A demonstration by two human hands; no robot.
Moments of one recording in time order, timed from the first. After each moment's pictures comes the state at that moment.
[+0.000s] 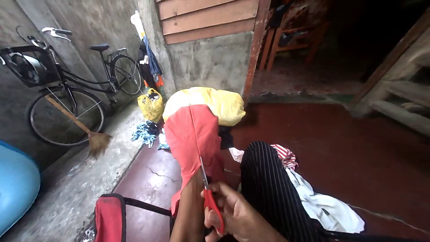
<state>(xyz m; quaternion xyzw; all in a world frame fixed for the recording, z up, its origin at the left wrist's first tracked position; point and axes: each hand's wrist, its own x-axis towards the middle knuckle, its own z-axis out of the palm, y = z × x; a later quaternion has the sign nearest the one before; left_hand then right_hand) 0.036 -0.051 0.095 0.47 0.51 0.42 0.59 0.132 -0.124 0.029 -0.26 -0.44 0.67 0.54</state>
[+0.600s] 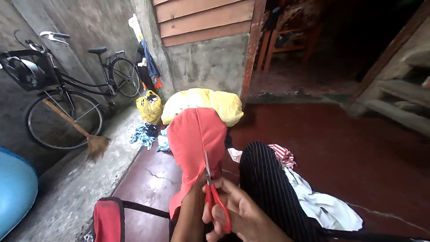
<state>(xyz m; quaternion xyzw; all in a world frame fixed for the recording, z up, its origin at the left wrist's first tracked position) 0.012 -0.067 0.043 0.35 0.27 0.46 0.77 0.136 -0.129 0.051 -0.26 -0.45 0.64 0.56</state>
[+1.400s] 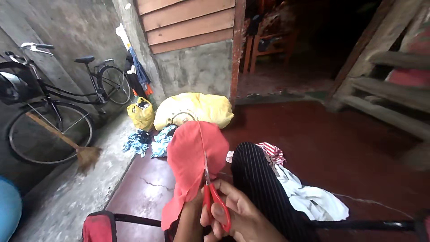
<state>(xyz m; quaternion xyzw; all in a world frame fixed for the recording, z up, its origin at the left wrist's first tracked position) 0.023 -0.090 0.057 0.37 0.29 0.45 0.76 0.141 -0.140 0.058 -0.25 -0.40 0.63 0.61</state>
